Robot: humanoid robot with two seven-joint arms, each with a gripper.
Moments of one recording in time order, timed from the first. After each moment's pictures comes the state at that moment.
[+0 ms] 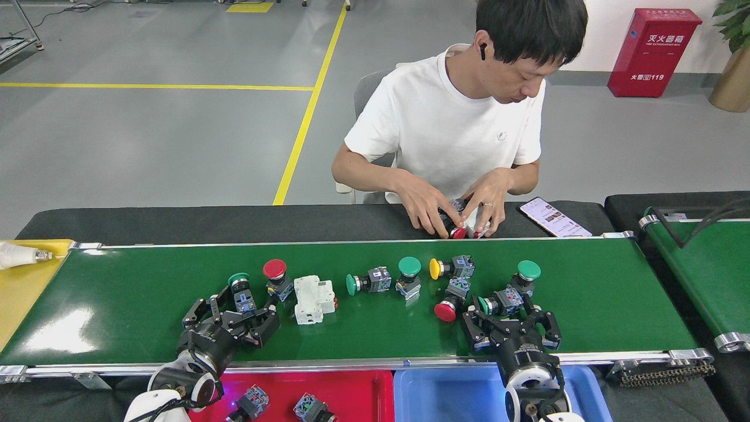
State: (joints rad) left arm -0.33 0.07 0.07 -1.08 -1.55 -0.35 -0.15; right arm -0.15 0.07 0.15 -1.34 1.42 0.13 0.12
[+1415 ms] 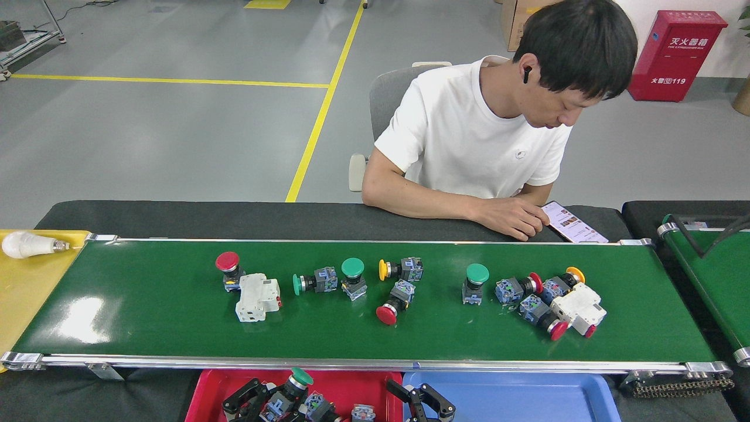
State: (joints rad) left arm 0.27 0.09 -0.09 -1.75 -1.63 -0.47 -0.04; right arm 0.13 0.08 0.33 -1.64 1.33 -0.53 0.14
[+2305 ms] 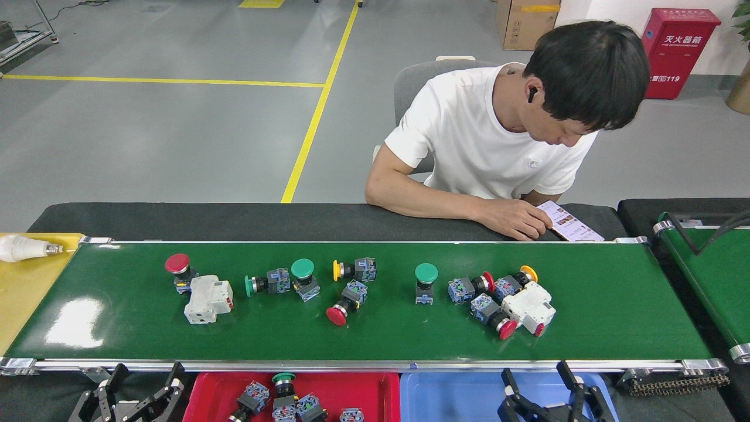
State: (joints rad) left arm 0.14 0.04 0.39 -1.58 -1.45 -0.41 -0.06; right arm 0.37 0.02 -0.05 -1.76 1.33 -0.20 -0.08
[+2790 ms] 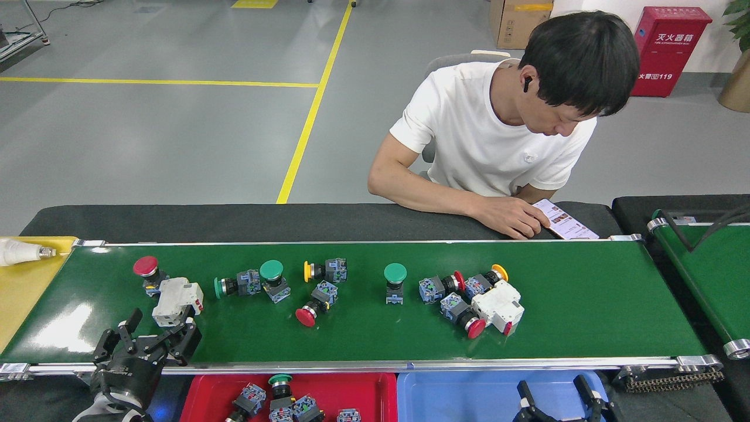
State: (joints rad) left arm -0.16 0.08 0.34 -1.24 -1.56 -0.38 -0.06; right arm 0.26 0.01 -0.04 -1.73 1.36 -0.19 -0.04
